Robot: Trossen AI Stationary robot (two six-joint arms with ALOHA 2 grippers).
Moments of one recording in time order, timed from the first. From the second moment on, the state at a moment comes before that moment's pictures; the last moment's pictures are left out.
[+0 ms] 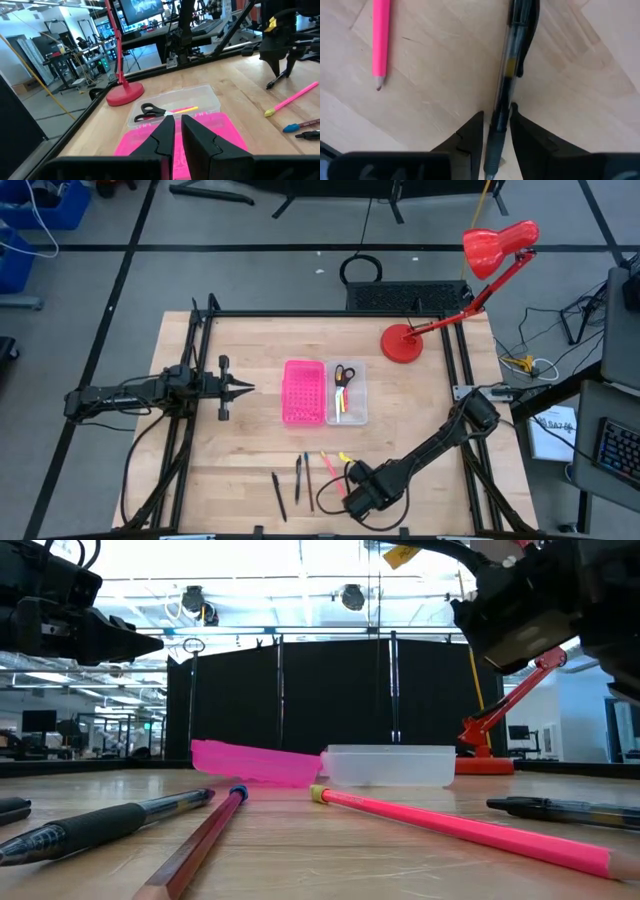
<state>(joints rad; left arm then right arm) 0.14 0.14 0.01 0.08 0.10 0.28 0.64 2.15 1.44 -0.89 -0.11 1.42</state>
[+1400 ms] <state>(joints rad) 0.14 0.14 0.01 0.07 0.10 0.24 0.35 1.67 1.41 -0.84 0.47 1.30</state>
